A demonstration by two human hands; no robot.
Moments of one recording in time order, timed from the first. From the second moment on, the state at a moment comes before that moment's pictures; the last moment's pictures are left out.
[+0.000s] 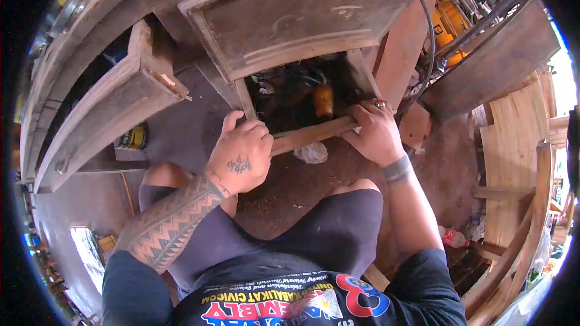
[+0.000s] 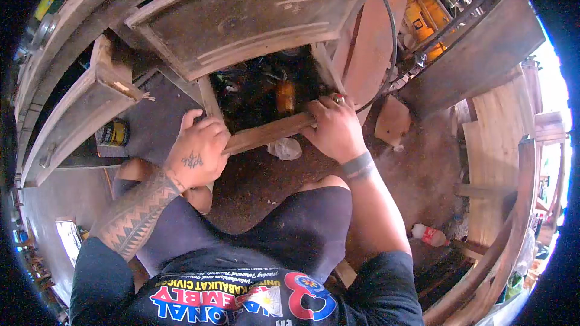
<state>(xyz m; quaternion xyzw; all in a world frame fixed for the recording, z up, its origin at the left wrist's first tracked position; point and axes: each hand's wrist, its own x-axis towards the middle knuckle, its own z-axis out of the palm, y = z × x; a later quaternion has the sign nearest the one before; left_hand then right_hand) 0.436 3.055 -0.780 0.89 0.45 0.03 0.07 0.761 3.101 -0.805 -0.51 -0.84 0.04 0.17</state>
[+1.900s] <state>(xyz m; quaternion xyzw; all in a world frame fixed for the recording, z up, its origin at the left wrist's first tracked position) 0.418 3.068 -0.717 0.72 0.47 0.40 0.33 0.653 3.132 -0.730 -0.40 -0.86 0.27 0.15</state>
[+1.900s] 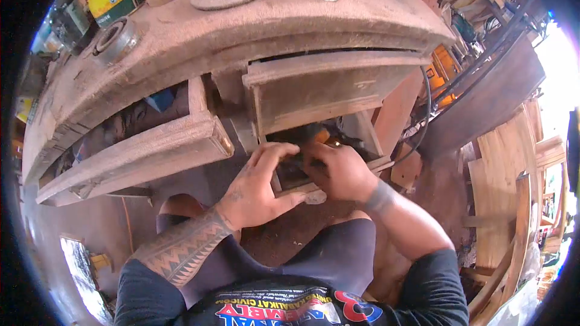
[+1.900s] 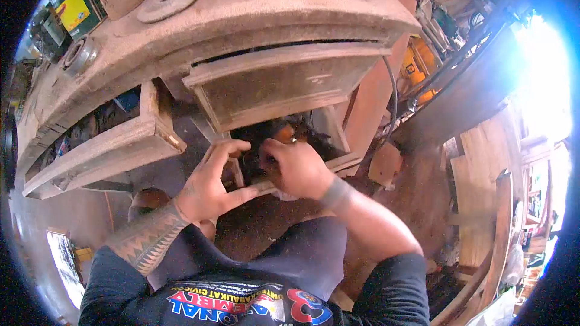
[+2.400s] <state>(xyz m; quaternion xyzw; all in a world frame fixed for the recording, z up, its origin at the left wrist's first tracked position) 0.426 3.071 -0.741 0.69 0.36 0.37 0.51 0.641 3.182 -0.619 -0.33 -0.85 -0.16 0.38</state>
